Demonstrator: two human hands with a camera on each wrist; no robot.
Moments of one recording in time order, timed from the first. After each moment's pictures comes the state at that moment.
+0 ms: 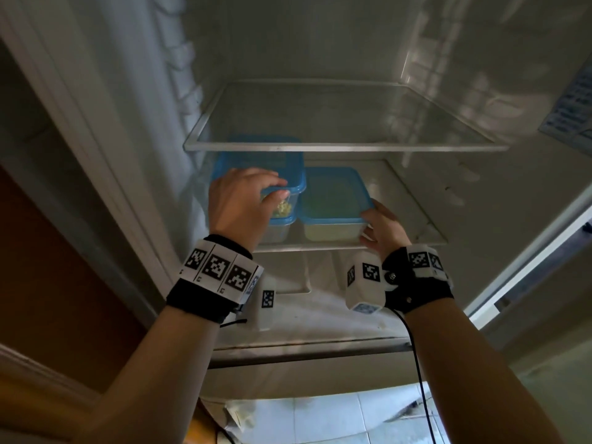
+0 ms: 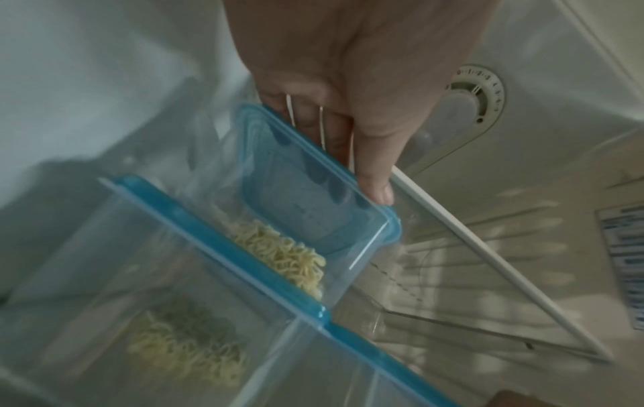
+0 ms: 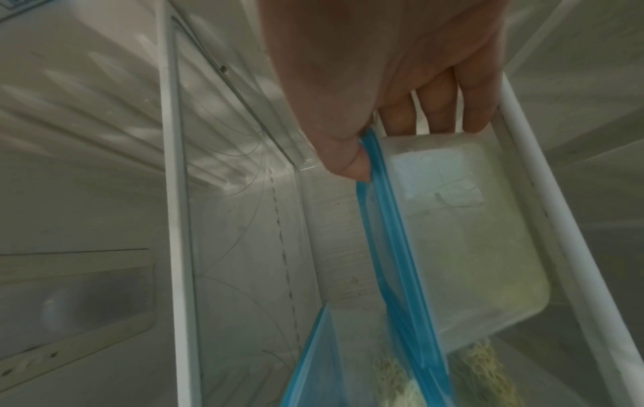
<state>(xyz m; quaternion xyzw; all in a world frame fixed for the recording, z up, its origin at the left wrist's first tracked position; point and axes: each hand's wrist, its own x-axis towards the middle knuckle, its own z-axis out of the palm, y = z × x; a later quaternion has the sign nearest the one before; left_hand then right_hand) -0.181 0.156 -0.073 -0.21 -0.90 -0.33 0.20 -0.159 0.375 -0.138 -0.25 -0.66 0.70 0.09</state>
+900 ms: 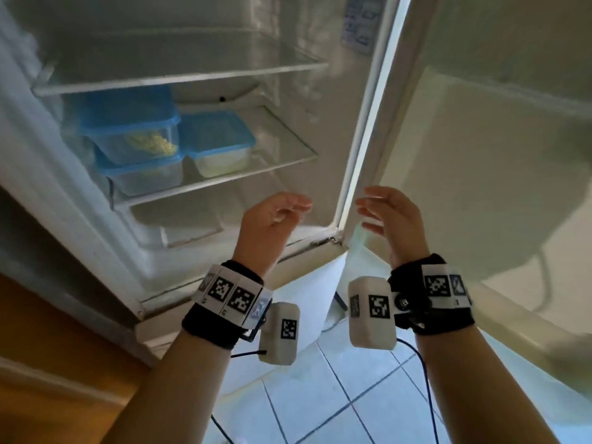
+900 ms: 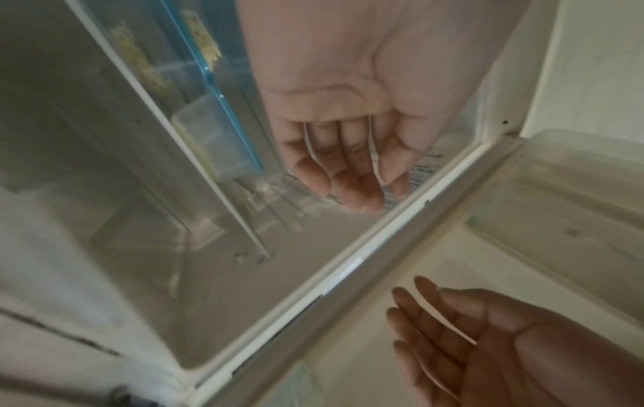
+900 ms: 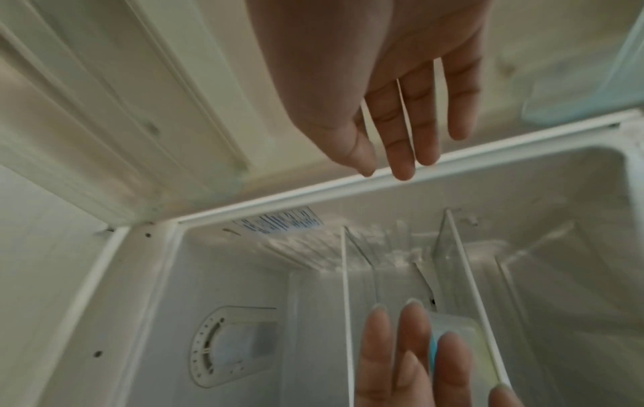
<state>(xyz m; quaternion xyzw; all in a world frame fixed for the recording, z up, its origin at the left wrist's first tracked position) 0.018 0.221 -0.129 -0.35 -0.68 -0.64 -0.13 0.125 0.365 -0.121 -0.29 -0.61 0.65 0.34</state>
